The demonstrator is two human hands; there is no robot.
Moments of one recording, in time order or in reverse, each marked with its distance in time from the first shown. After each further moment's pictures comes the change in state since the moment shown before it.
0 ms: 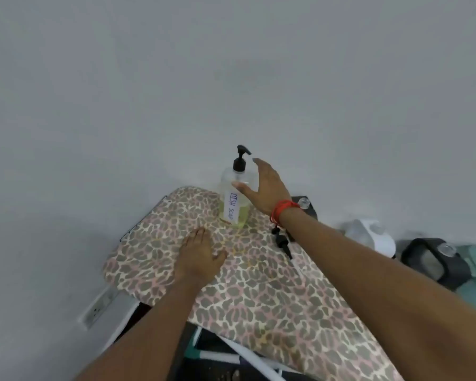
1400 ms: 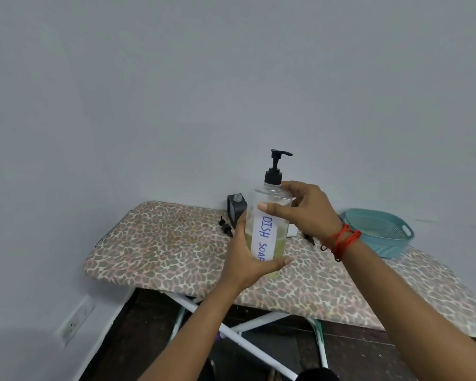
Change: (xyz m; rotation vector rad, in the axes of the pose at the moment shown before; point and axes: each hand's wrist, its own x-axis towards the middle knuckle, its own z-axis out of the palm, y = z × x) left_hand -0.208 0.225 -0.083 -1.131 0.008 0.519; right_hand -0.281 -0.066 -0.234 0.309 0.210 0.105
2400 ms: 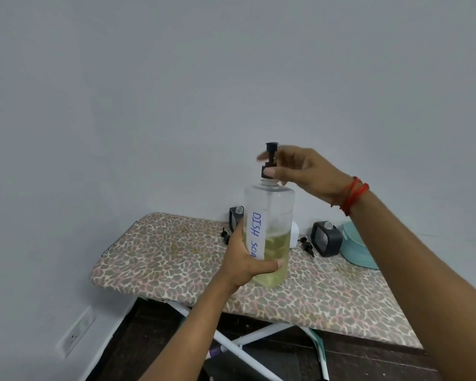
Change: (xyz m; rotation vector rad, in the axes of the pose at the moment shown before) left_hand 0.001 0.057 -0.020 -0.153 -0.079 0.023; right_hand 0.043 -0.076 -0.048 0.192 -0.338 -0.206
